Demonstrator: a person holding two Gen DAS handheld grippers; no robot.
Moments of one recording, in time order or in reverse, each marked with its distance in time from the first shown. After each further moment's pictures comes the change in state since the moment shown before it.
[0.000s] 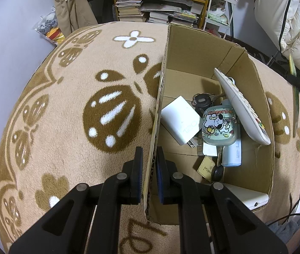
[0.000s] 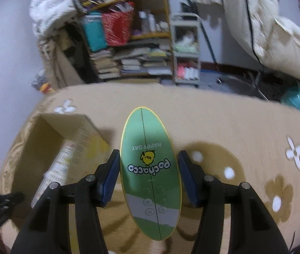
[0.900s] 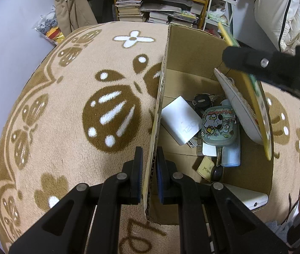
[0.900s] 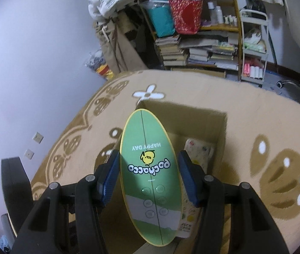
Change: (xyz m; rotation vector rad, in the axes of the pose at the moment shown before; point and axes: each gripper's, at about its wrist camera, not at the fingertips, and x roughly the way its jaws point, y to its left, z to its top) left arm 0.001 0.000 -0.003 -0.003 0.000 -0.008; right arm 0.009 0.130 -0.007 -0.107 0.111 0.346
